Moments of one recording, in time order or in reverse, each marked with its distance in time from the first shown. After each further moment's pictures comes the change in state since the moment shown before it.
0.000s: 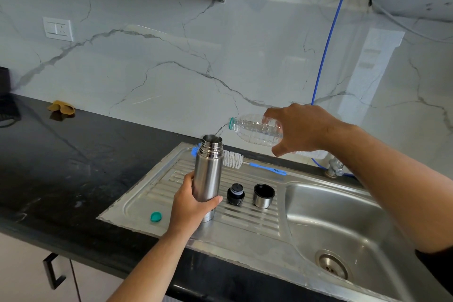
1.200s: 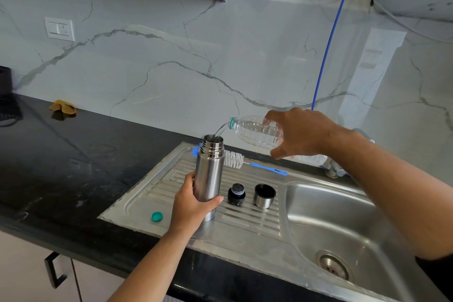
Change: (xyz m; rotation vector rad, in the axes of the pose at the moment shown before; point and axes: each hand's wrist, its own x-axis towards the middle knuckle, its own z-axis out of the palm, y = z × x) left_hand -0.001 0.000 -0.001 0.005 0.007 0.008; right_hand 0.001 0.003 0.013 0.061 -0.011 0.033
